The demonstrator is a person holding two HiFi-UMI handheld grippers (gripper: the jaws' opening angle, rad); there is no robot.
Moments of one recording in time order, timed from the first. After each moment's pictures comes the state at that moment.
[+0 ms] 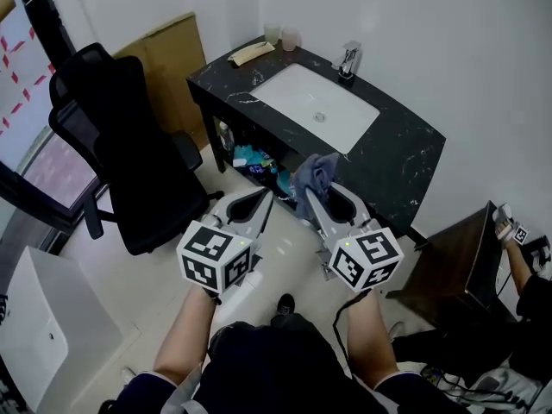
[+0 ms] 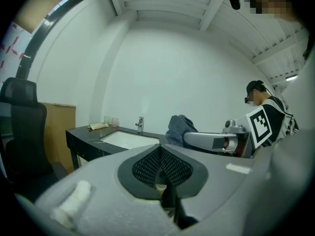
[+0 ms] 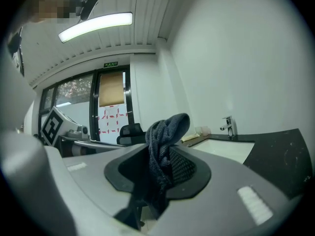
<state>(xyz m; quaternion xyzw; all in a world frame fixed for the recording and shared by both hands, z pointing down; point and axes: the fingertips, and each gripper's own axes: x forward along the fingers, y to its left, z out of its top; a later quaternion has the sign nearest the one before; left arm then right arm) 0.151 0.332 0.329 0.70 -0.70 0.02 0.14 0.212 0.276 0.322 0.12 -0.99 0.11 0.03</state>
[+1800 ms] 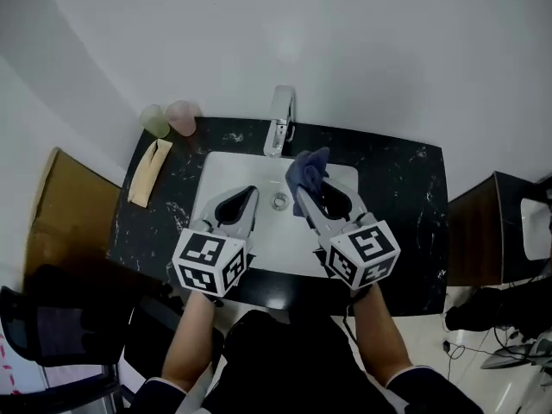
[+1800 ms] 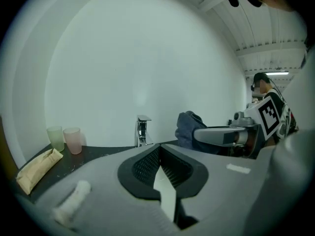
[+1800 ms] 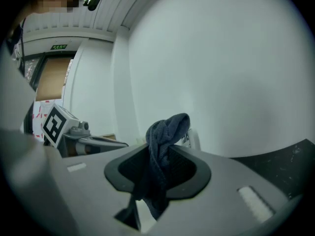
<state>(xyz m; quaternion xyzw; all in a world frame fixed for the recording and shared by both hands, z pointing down) -0.035 -0.113 0.383 0.82 -0.54 0.11 0.14 0.061 -0.129 0.375 0.35 -0.92 0.14 0.03</state>
